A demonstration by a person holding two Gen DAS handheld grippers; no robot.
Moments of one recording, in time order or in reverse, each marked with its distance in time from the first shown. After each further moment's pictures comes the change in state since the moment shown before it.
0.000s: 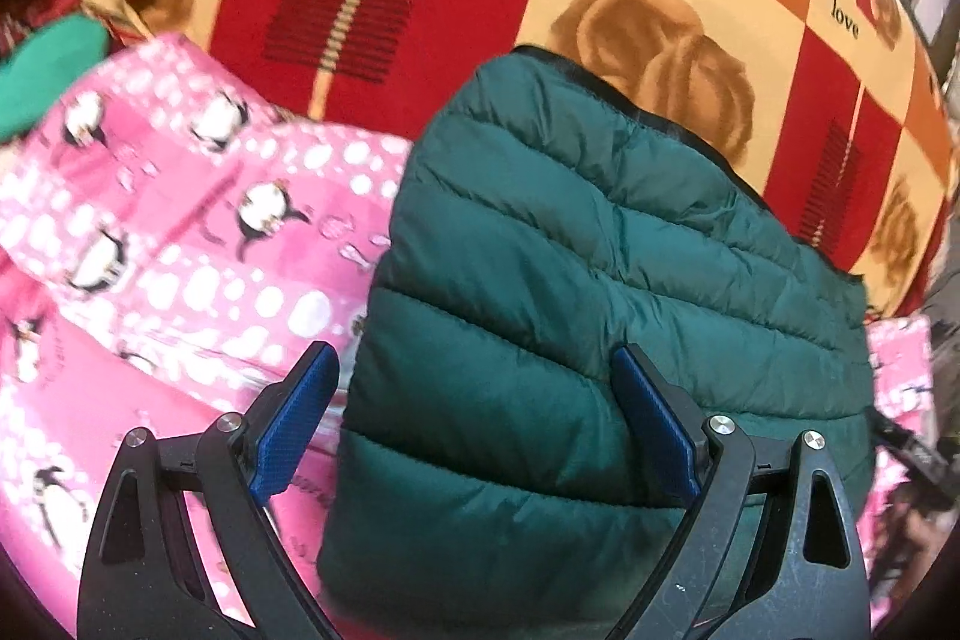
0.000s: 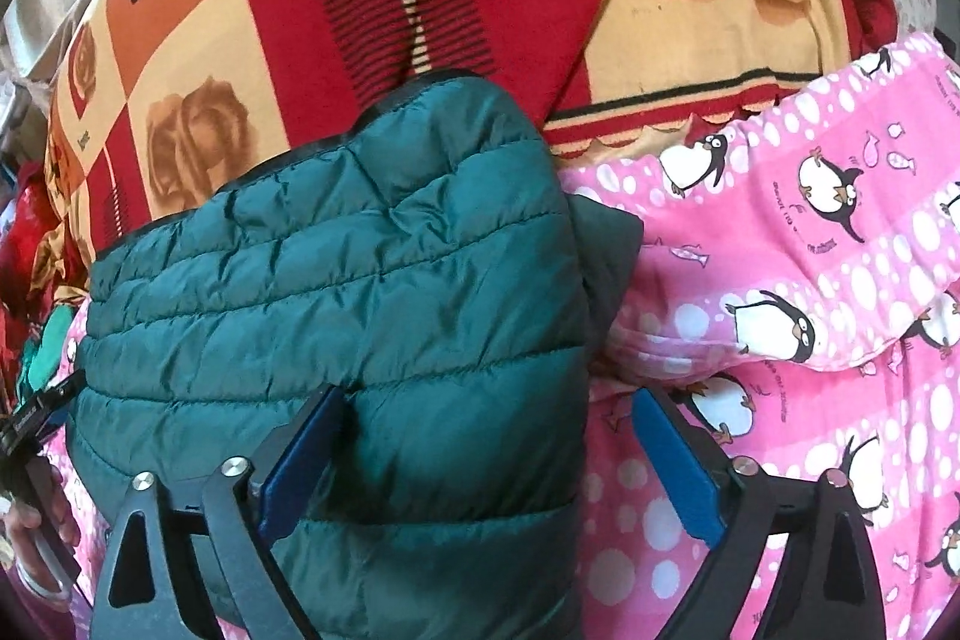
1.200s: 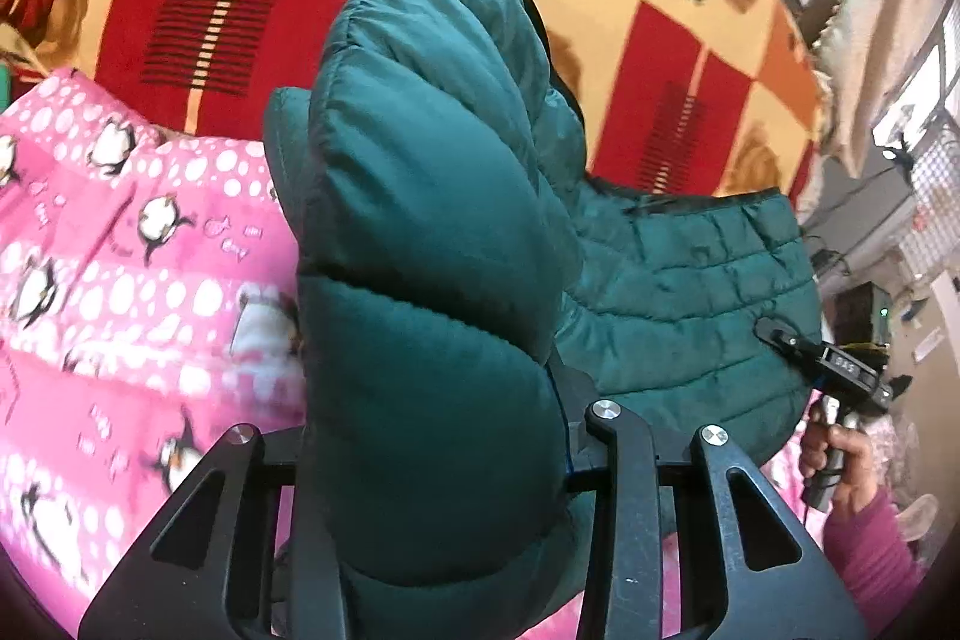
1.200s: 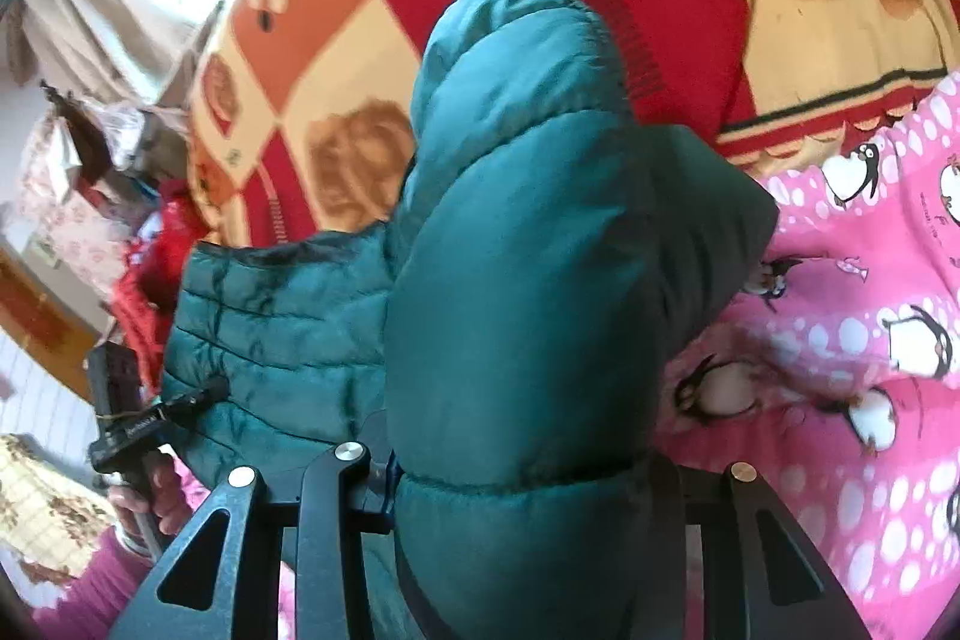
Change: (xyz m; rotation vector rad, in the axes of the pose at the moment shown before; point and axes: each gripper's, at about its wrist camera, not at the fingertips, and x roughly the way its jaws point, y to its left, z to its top) left arm -0.061 -0.028 -0.006 0.146 0.070 -0.306; right arm -0.038 0.036 -0.002 -0.016 -0.005 0.436
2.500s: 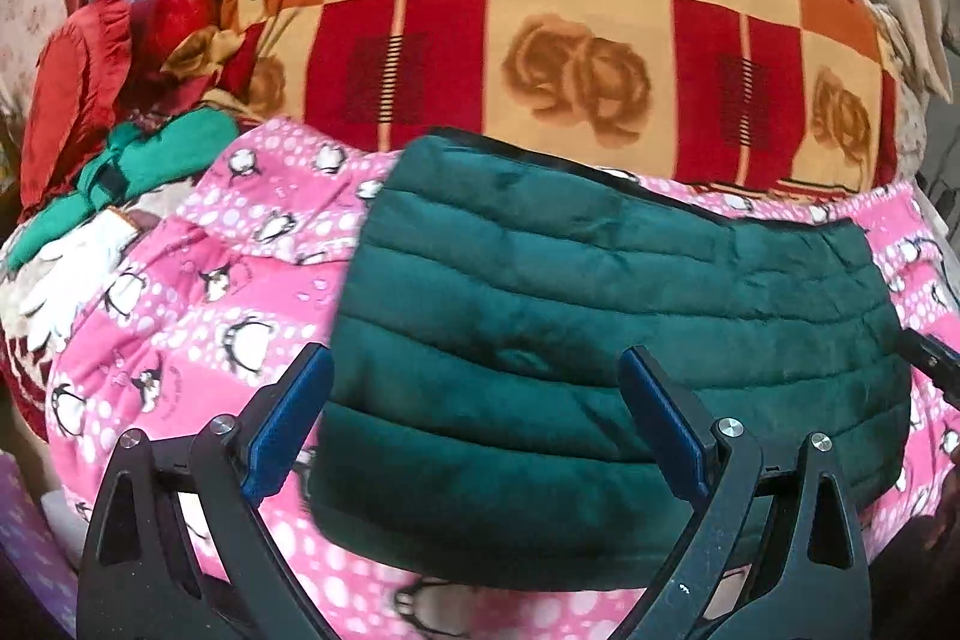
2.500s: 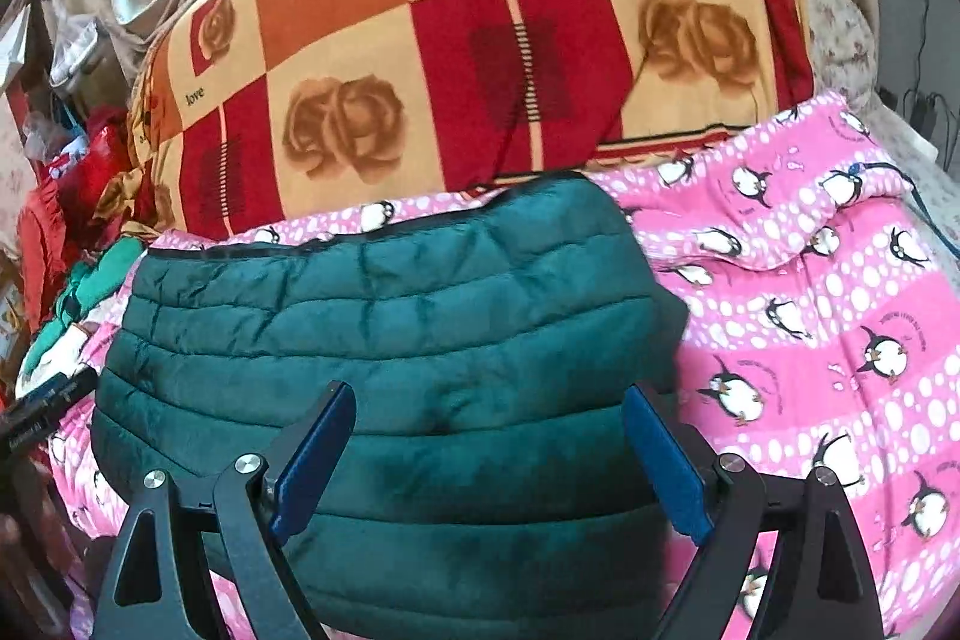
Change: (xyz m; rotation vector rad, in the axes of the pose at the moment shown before) left arm -0.088 -0.071 -0.134 0.119 -0.180 0.503; right arm -0.062 0.110 -0.135 -0.129 -0.147 -0.469
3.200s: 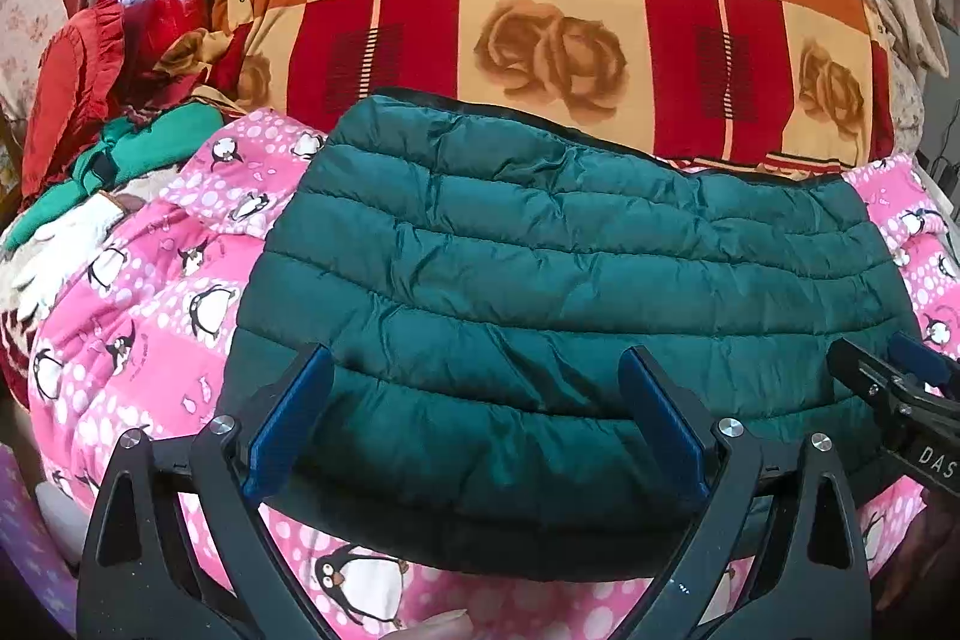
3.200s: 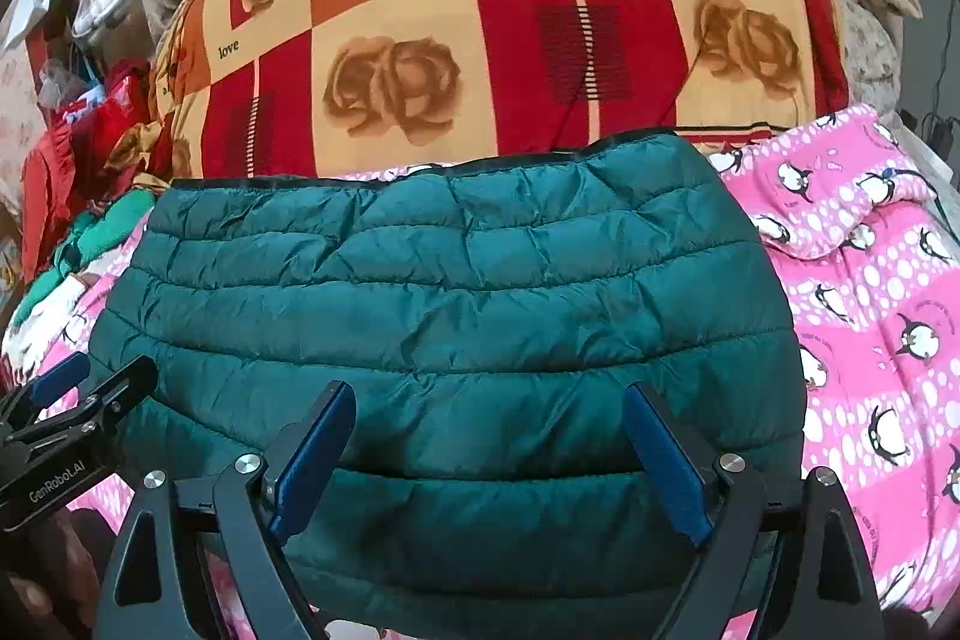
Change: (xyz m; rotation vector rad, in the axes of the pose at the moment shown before) left arm 0.011 -0.035 -0.034 0.012 -0.022 0.023; right arm 0.020 0.048 -0.036 -0.085 0.011 -0.023
